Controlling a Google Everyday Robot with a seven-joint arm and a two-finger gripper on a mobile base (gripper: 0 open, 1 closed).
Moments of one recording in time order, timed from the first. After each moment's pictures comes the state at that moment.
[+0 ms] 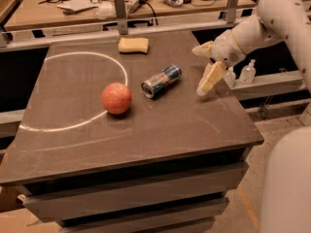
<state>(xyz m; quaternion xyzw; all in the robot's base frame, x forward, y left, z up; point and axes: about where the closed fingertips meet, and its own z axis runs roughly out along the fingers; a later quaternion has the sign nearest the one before) 0.679 -0.133 0.854 -0.65 0.66 0.20 0.32</state>
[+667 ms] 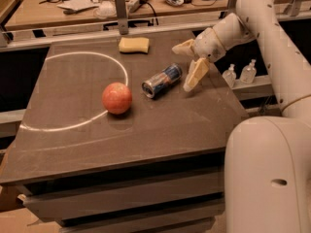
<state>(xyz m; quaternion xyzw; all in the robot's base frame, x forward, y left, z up) 0.697 -0.086 0.850 -0.69 0.59 0.26 0.32</state>
